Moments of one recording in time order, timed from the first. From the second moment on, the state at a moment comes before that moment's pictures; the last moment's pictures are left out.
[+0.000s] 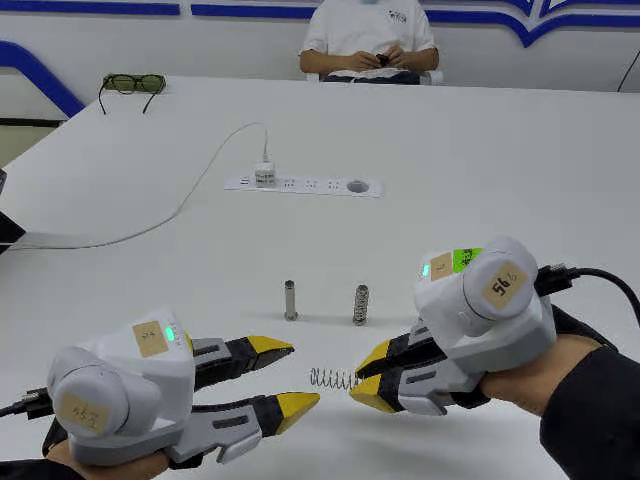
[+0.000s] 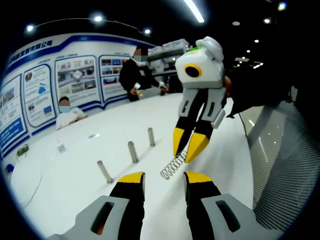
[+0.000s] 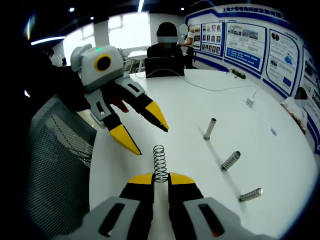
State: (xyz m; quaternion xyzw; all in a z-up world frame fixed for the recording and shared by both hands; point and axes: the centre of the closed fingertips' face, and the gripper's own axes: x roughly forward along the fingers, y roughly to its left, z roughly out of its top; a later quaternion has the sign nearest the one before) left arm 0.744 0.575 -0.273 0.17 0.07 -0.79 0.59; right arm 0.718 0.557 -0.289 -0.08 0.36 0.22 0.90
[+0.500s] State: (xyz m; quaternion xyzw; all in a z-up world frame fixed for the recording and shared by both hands) left arm 0.727 0.578 -0.283 0.20 0.06 -0.81 0.55; right arm 0.710 0.568 -0.287 -0.09 0.37 0.26 0.89
